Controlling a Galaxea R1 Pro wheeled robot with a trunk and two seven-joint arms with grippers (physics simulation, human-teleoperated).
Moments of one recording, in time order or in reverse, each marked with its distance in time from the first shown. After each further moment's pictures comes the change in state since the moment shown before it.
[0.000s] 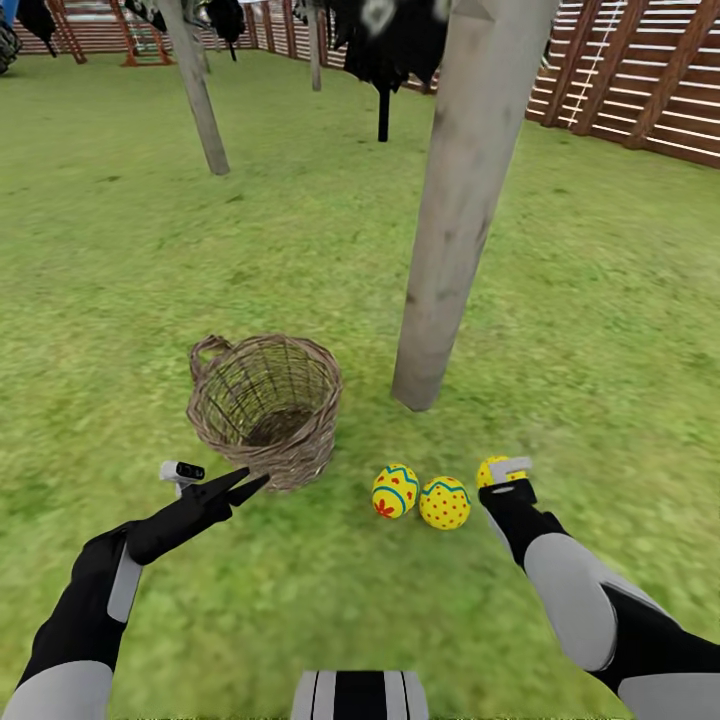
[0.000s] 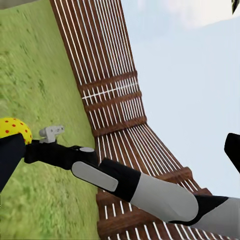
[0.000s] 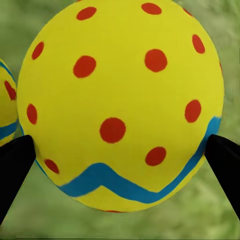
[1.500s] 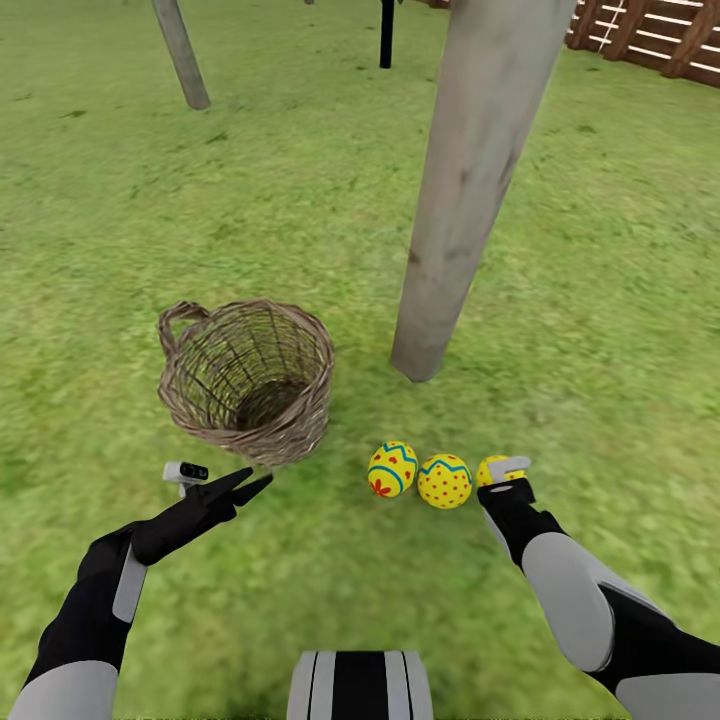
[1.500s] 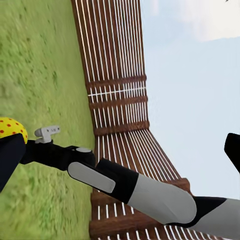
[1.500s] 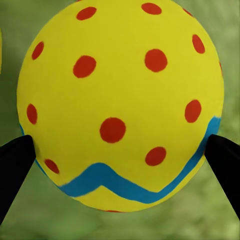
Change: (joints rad) left arm 0.000 -0.015 0.000 0.002 0.000 -0.001 -0.001; right arm 0.000 0.008 0.004 -0.008 0.004 0.012 -0.007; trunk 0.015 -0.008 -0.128
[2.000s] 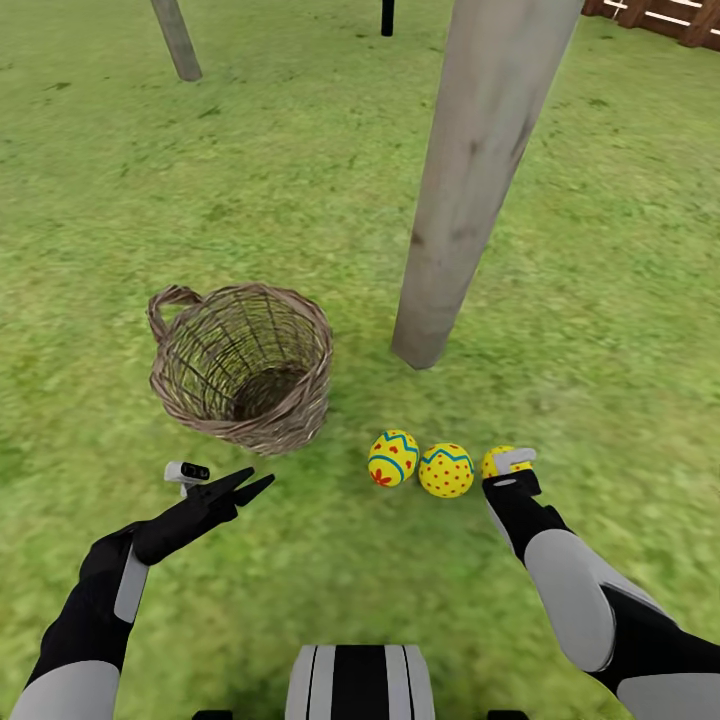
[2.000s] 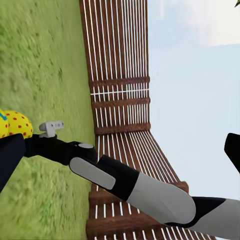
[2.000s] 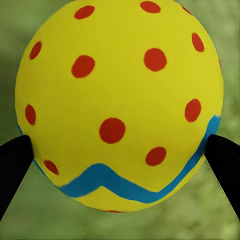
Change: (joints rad) left arm 0.000 -0.005 0.000 0.001 0.000 0.000 0.001; right arm -0.001 -0.003 0.003 -0.051 0.012 0.005 -0.004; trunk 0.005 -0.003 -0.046
